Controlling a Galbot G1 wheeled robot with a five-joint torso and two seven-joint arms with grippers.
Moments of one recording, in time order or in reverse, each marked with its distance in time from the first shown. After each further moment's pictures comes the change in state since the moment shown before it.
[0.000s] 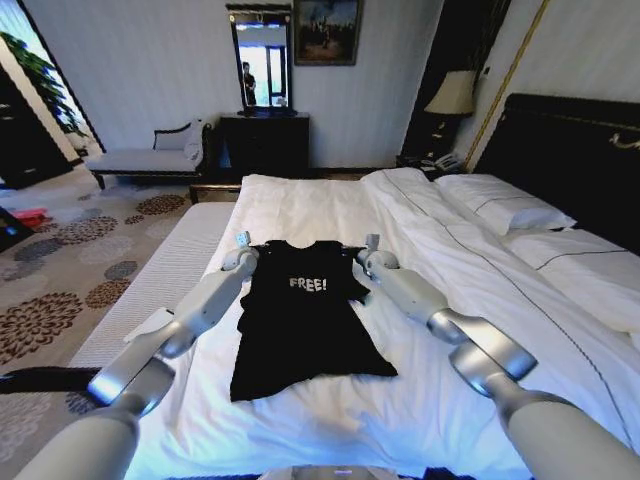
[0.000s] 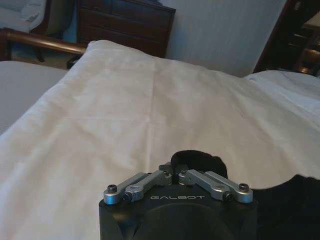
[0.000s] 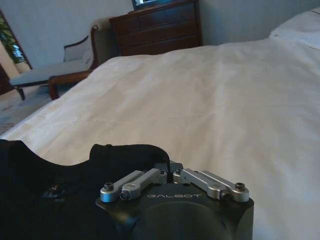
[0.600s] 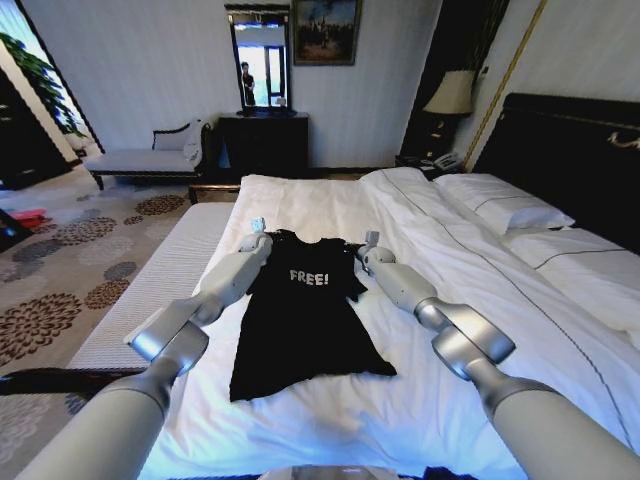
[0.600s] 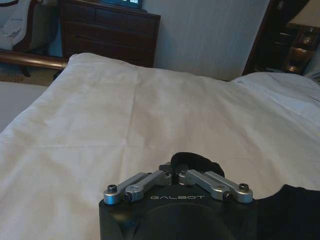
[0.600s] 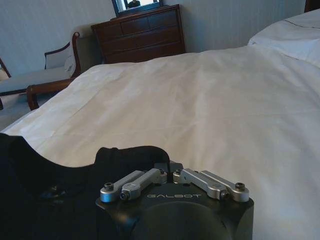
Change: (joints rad) left arm -0.168 -0.145 0.060 0.294 0.069 -0.052 0.110; right arm 0.078 0.075 0.026 -0.187 -0.032 0.042 -0.012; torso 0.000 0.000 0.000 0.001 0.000
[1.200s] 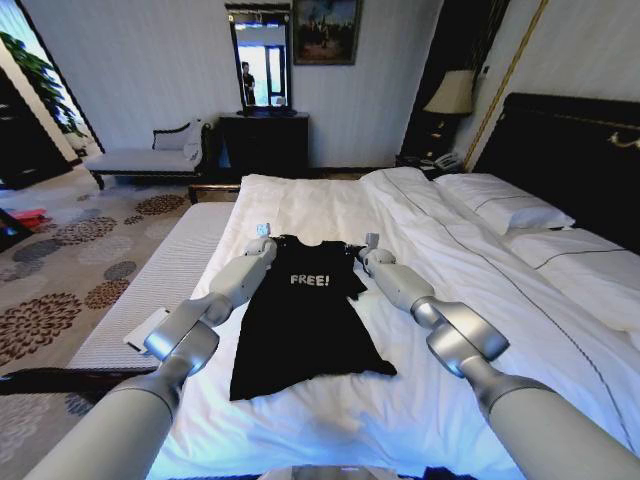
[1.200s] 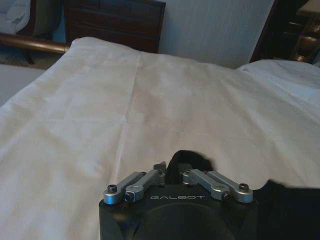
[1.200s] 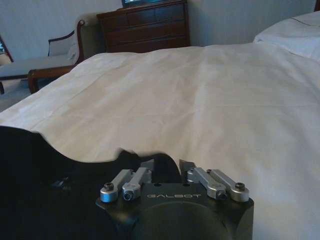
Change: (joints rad) left arm 0.063 -0.035 -0.067 0.003 0.058 -0.005 -0.030; right arm -0.044 -0.013 0.015 0.013 -0.089 0.012 -0.038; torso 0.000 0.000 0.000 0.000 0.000
